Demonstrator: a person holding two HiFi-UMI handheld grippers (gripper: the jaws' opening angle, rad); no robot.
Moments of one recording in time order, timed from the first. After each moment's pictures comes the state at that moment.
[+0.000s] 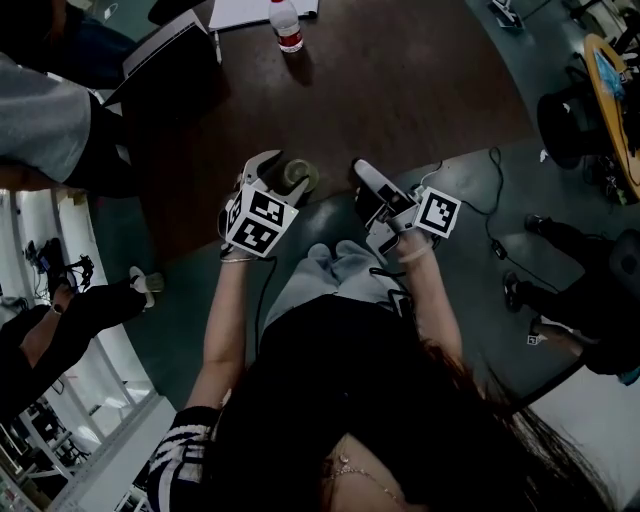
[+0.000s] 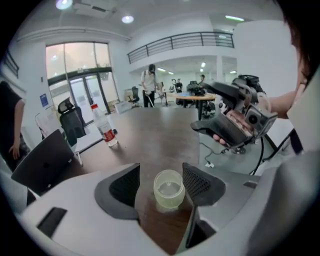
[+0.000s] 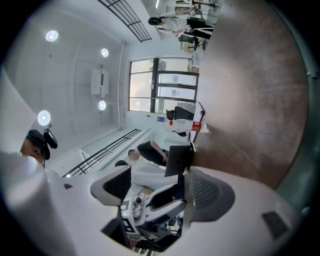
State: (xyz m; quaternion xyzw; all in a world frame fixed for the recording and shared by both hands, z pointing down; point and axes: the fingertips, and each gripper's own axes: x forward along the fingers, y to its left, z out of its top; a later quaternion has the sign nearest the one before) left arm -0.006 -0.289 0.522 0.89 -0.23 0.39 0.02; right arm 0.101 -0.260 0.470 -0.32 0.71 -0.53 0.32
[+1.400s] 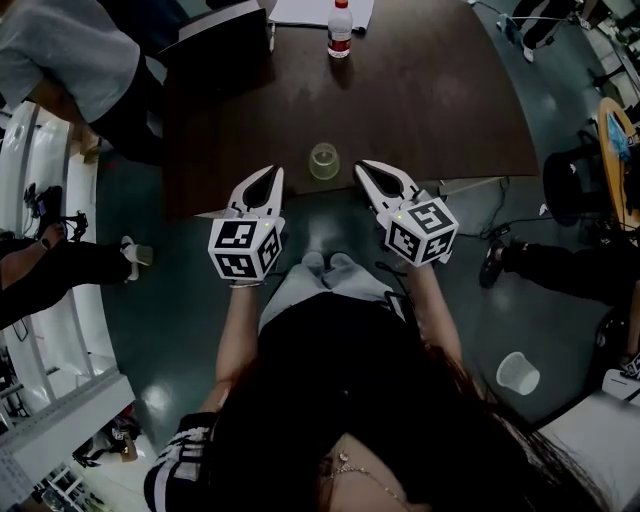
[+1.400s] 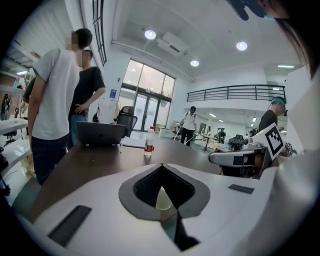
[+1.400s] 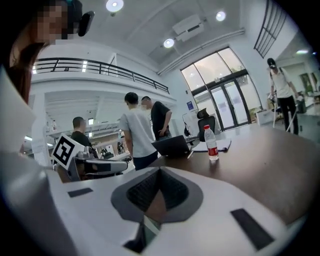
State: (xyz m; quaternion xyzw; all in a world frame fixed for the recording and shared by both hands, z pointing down) left arm -0.103 -0.233 0.435 0.85 -0.49 0.10 0.17; right arm 0.034 -0.222 0.433 -0.42 0.89 -0.19 -0.04
